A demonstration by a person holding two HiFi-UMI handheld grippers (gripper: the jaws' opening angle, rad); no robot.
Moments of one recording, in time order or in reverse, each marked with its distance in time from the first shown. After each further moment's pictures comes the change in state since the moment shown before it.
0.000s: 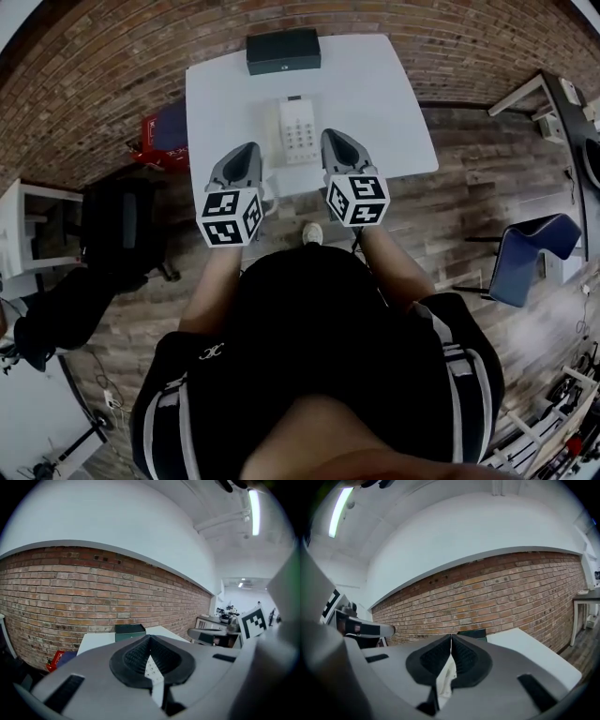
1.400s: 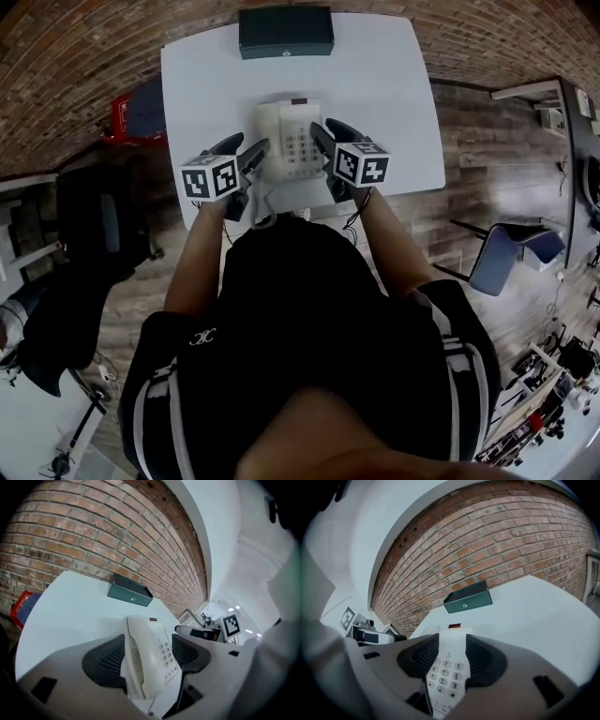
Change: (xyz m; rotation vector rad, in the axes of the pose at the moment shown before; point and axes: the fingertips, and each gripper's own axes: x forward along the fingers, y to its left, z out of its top) left arm 0.171 0.098 -0.111 -0.399 0.402 -0.272; right arm 0.169 -0.068 -0.124 0.262 0.465 0.106
